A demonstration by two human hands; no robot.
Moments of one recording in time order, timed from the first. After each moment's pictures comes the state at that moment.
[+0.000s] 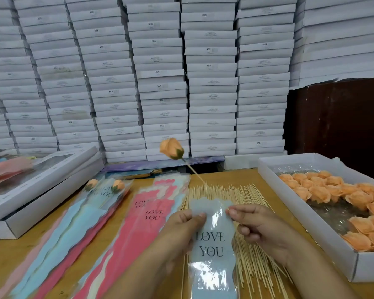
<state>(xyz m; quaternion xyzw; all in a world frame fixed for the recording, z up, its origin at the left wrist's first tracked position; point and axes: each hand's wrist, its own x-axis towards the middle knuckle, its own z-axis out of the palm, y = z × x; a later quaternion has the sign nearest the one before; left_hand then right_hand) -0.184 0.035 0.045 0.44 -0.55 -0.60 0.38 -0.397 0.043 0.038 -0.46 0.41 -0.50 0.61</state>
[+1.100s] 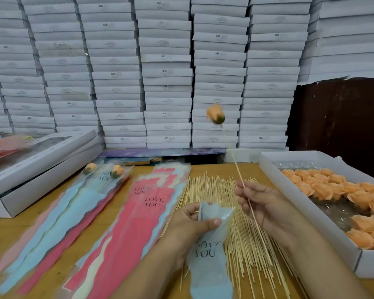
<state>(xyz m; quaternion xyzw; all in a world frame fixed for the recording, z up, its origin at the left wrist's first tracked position) -0.193 0.029 0.018 0.38 -0.48 -0.66 0.44 -0.396 0.040 0.059 -0.38 0.36 -0.60 0.61</state>
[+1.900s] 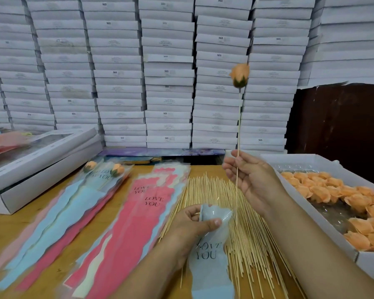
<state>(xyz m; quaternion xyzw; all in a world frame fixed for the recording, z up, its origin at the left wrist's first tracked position) -0.193 0.034 0.021 0.40 -0.49 -0.65 0.42 -0.359 0.021 0.107 -0.36 0.31 -0.69 0.54</state>
